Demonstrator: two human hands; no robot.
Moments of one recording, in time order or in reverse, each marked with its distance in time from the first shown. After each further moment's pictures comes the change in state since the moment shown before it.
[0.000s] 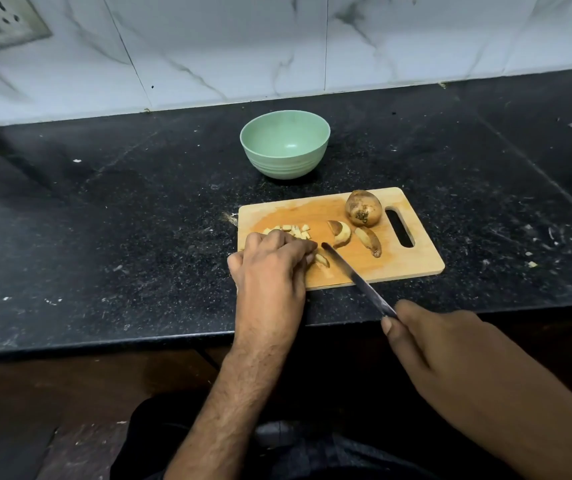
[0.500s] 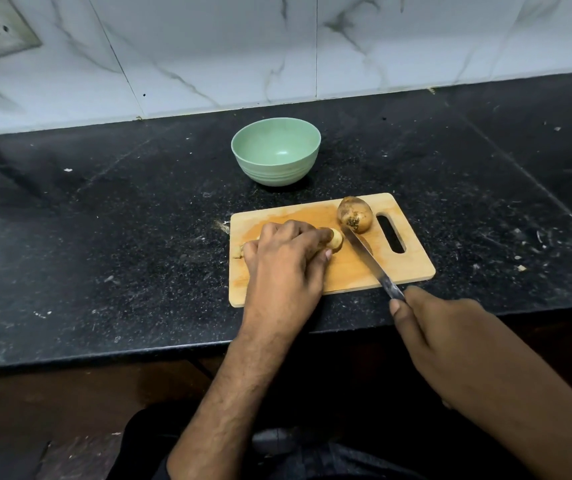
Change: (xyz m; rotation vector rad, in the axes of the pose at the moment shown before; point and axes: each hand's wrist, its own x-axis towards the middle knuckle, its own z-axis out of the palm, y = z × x) left_hand 0.020 0.012 0.011 -0.072 -0.074 0.107; right_hand 0.015 0.015 0.000 0.055 0.096 0.053
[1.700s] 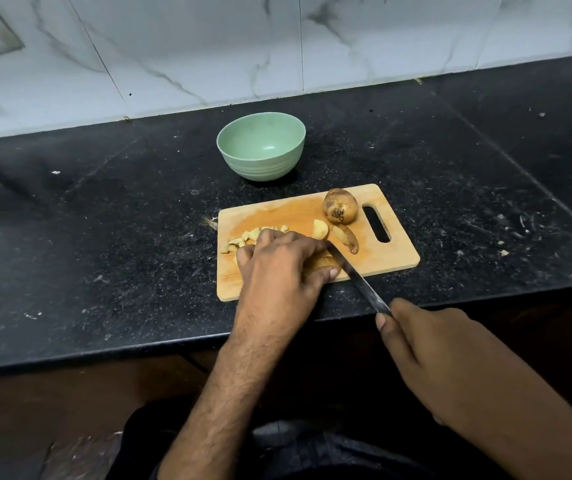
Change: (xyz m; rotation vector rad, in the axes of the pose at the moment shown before) left_hand -0.009 0.018 -0.007 0.080 -0.175 -0.046; right_hand -0.022 -0.002 -0.003 0.003 -0.057 0.025
